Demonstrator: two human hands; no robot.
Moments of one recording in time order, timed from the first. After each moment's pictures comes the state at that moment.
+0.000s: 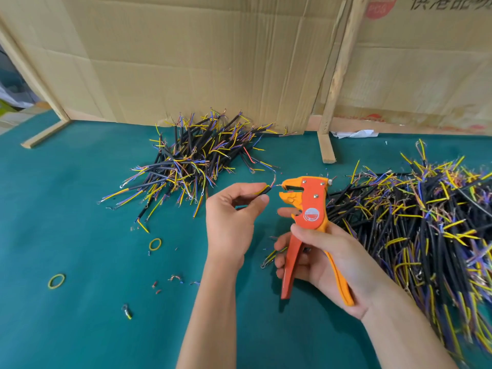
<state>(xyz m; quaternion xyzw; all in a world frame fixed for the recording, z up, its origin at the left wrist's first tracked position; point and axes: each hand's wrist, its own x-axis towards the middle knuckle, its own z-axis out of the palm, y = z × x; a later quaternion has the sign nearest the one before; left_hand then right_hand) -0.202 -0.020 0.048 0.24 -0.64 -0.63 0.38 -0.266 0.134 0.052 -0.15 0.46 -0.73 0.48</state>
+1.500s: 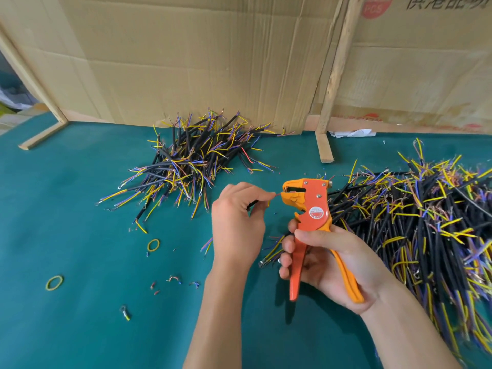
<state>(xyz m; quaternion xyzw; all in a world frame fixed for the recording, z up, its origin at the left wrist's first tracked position) -0.204 -0.012 0.044 0.19 -0.80 -0.35 0.44 -0.273 0.140 0.053 -0.14 0.40 -0.73 0.54</state>
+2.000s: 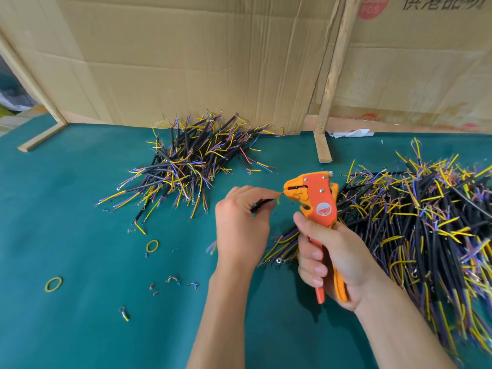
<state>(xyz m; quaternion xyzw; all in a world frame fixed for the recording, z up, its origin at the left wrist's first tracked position) -0.209 -0.006 0.043 0.21 -0.80 -0.36 0.43 -0.270 0.134 0.049 -0.12 0.51 -0.73 0.44</state>
